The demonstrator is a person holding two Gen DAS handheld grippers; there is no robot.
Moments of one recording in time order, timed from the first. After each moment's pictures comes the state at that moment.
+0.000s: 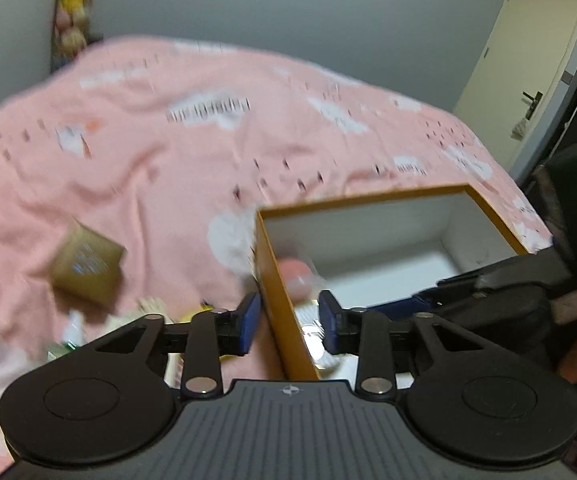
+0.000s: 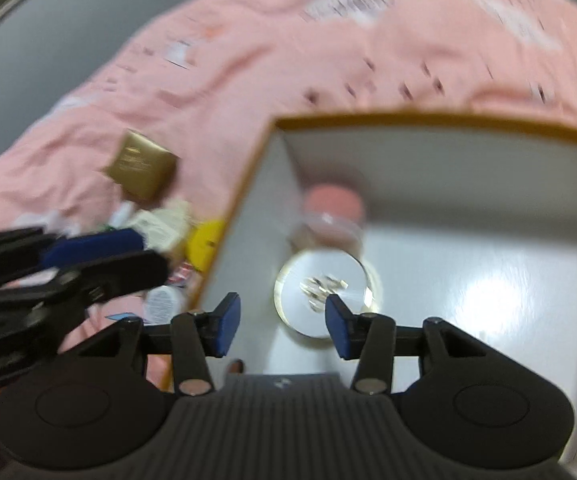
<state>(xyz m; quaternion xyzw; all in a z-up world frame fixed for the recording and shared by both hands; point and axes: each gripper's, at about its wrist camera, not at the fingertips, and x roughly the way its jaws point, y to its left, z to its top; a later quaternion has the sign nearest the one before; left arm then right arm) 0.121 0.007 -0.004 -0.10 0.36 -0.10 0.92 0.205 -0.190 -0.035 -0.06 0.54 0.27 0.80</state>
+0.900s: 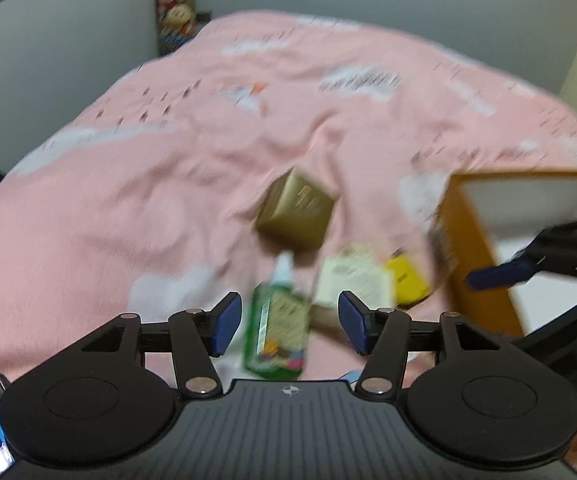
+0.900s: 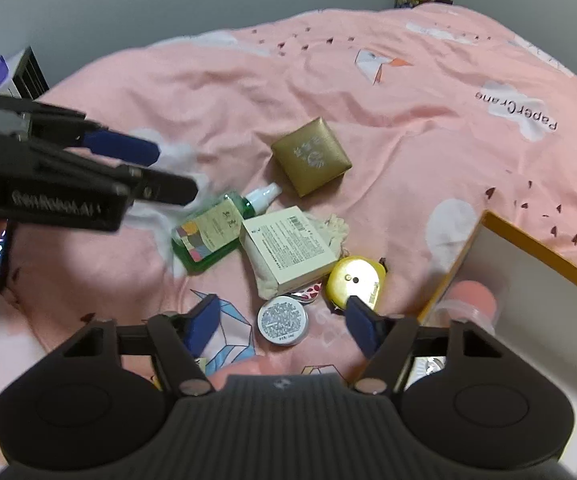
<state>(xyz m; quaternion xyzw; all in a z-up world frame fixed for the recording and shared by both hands) 0.088 0.110 -0.023 -0.06 0.44 0.06 0.89 0.155 -0.075 -0.037 -0.23 0.46 0.41 0.75</state>
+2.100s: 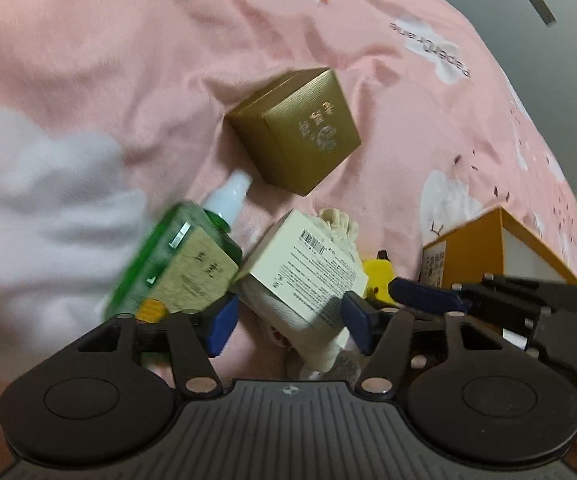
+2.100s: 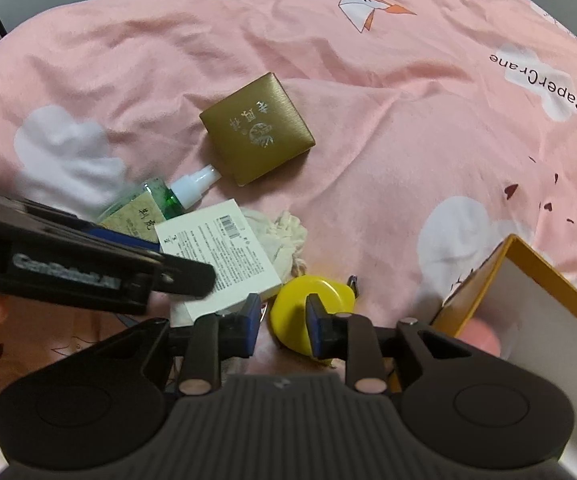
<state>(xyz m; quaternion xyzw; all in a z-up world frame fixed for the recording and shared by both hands) 0.147 0.127 -0.105 -0.36 0.50 0.07 0.78 0.225 -0.039 -0.088 -0.27 0.51 0.39 0.72</state>
